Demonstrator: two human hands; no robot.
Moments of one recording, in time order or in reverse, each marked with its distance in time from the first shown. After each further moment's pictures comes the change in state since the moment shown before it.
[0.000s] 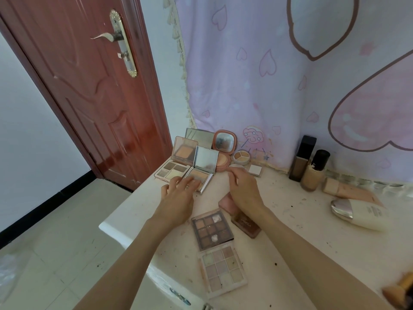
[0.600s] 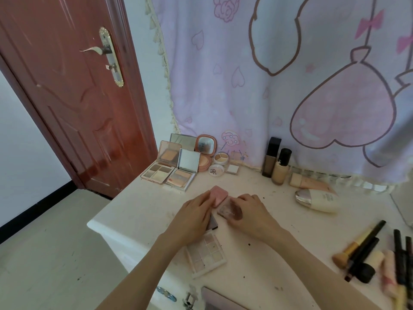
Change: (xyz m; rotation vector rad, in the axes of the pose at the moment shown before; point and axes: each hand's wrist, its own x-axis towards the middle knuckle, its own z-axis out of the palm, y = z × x) left_hand -0.035 0.065 0.020 -0.242 -0.005 0.299; right_hand -0.083 0.018 -0.066 -0.546 -0.358 0.008
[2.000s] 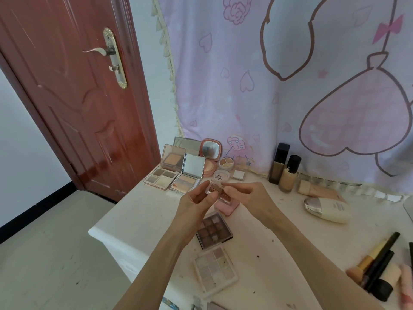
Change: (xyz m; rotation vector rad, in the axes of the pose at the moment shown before) left_hand 0.012 0.014 -0.037 -1.535 0.226 -0.395; right_hand 0.029 -0.022 -0.032 0.991 0.132 -0.040
